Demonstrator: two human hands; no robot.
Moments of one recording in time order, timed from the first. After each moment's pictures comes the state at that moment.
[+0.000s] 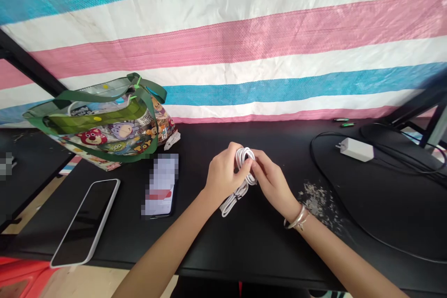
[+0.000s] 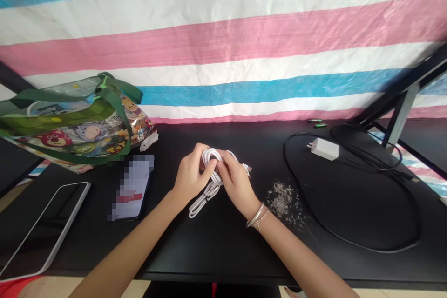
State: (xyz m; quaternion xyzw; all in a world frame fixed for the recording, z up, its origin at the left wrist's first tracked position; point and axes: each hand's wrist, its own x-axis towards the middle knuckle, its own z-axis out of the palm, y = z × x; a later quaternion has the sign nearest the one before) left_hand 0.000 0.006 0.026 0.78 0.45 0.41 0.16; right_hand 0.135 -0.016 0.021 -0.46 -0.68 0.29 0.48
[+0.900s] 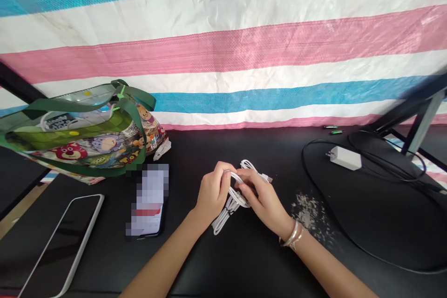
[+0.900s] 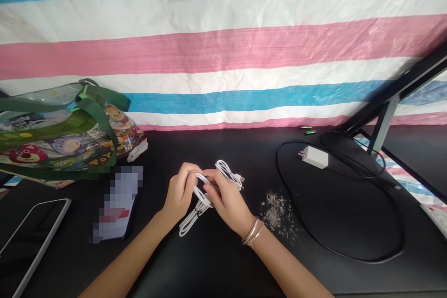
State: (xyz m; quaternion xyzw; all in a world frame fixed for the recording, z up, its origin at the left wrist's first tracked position) left_hand -0.007 0.002 0.016 0.74 0.41 0.45 0.28; right_hand 0.140 -0.017 0.012 -0.42 -0.75 0.26 0.44
